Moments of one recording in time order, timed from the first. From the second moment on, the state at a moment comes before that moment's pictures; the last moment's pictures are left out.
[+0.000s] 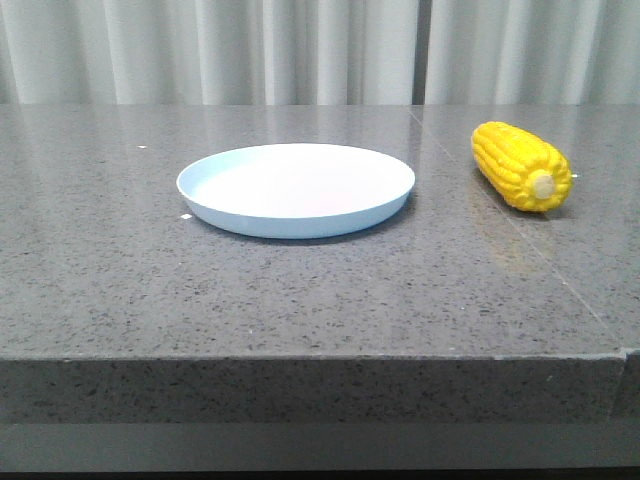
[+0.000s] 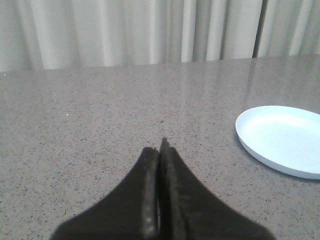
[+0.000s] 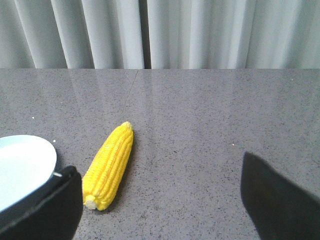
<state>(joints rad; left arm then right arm) -0.23 0.16 -0.39 0.13 0.44 -0.11 0.02 0.42 -0.59 0.09 0.41 0.01</state>
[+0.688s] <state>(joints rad) -0.23 0.12 -0.36 0.13 0.43 -0.10 0.02 0.85 -0.89 0.19 0.63 0.01</state>
